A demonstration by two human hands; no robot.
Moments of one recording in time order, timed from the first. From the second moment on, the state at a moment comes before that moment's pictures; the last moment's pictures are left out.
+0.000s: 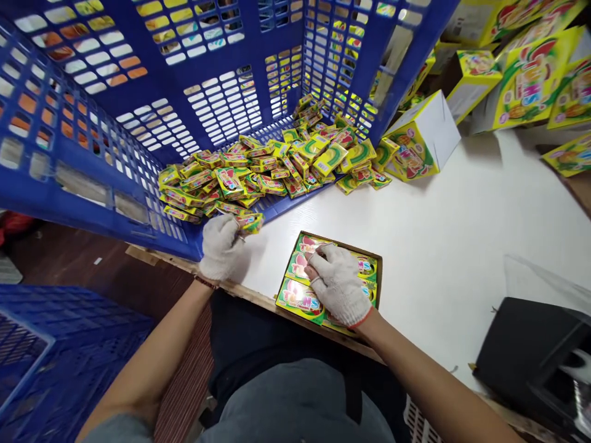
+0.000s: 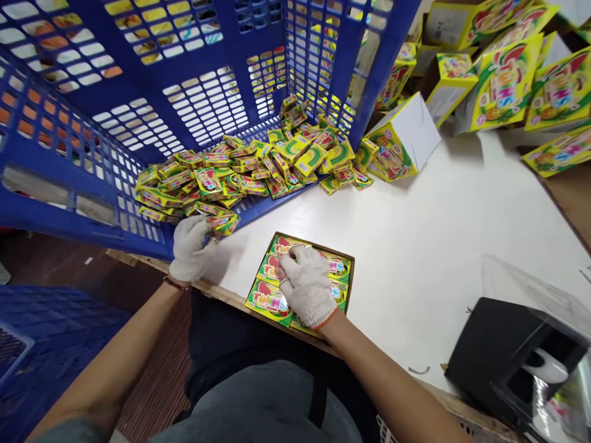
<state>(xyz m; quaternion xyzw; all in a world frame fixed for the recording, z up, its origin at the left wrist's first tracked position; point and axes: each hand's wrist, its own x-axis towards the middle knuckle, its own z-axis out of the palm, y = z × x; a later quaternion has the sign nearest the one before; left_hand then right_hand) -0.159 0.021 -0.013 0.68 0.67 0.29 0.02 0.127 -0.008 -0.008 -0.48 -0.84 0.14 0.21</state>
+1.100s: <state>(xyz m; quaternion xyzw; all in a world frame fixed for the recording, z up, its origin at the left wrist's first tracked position) -0.199 0.081 -0.019 0.70 0.71 0.03 0.09 0.137 0.046 -0.008 -0.41 -0.90 0.08 0.10</state>
